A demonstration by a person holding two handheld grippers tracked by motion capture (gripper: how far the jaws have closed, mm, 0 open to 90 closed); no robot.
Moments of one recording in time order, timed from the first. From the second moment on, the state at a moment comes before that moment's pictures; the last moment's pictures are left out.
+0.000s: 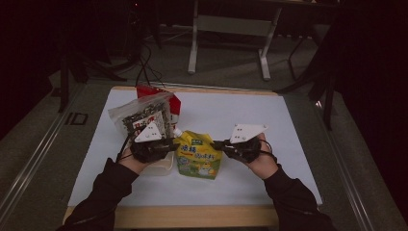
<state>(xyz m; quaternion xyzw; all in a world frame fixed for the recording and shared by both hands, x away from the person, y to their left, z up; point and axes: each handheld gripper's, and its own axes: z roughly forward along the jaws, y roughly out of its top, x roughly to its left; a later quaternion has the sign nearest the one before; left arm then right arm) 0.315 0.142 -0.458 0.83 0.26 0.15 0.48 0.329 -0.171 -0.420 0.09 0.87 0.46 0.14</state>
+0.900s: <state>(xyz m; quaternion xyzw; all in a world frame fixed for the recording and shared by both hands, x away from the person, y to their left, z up) 0.304 0.139 -0.457 0.83 0.22 0.17 0.48 0.351 -0.173 -0.433 0.18 0.86 0.46 0.11</state>
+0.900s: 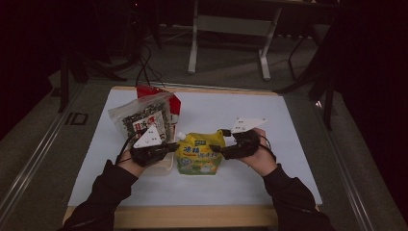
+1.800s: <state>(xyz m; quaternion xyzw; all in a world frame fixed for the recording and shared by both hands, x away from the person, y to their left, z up) 0.295 0.139 -0.437 0.83 0.22 0.16 0.49 0.345 -0.165 -0.420 0.10 0.89 0.45 0.05</state>
